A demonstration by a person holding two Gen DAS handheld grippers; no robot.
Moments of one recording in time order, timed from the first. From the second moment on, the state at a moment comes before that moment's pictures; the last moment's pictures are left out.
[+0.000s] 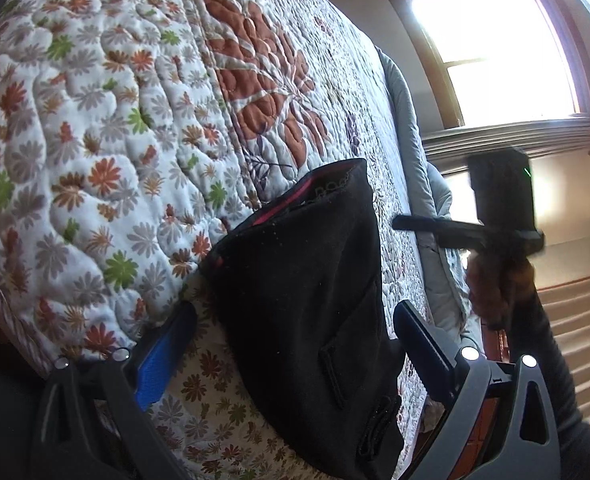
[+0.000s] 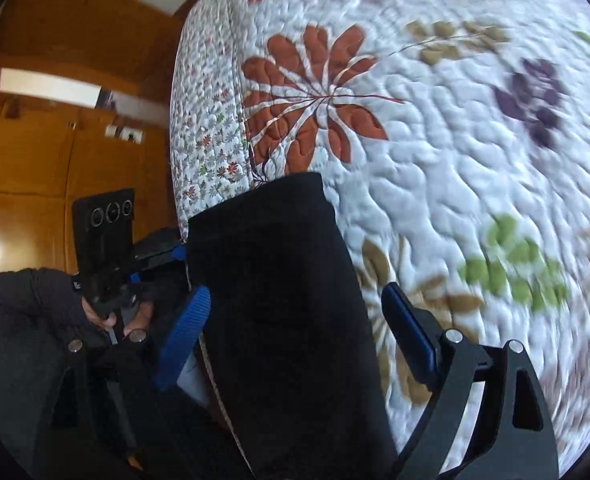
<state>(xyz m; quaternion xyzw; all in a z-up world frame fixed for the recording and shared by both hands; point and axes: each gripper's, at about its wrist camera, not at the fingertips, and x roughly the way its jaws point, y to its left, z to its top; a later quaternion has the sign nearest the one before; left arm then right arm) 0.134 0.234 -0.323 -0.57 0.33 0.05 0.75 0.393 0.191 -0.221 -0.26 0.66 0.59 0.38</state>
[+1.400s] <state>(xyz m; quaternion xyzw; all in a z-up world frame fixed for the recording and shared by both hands) 0.128 0.235 -0.244 -0.50 0.33 -0.02 0.80 0.361 0.183 -0.144 -0.32 0.64 0.62 0.32</state>
